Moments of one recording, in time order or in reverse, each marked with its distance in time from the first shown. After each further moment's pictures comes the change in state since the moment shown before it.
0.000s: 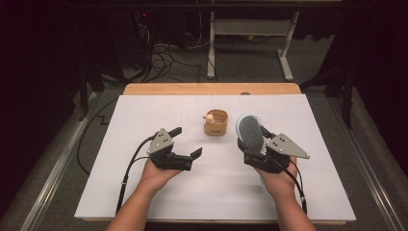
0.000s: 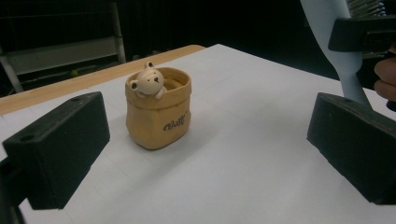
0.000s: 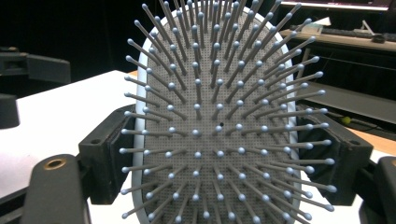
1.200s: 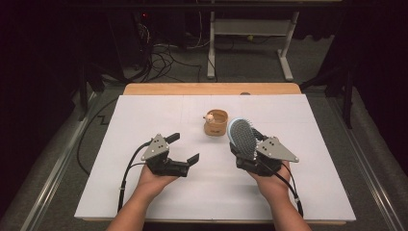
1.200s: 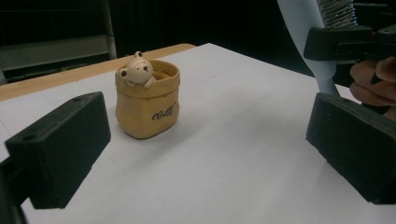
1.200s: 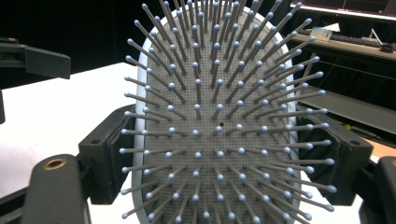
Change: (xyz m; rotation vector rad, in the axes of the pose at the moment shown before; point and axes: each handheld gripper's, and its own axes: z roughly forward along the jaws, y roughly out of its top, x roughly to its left) left arm -0.004 -0.008 -0.013 -0.007 -0.027 -0.021; right arm 0.020 -0.003 0.007 0.011 0.018 -0.073
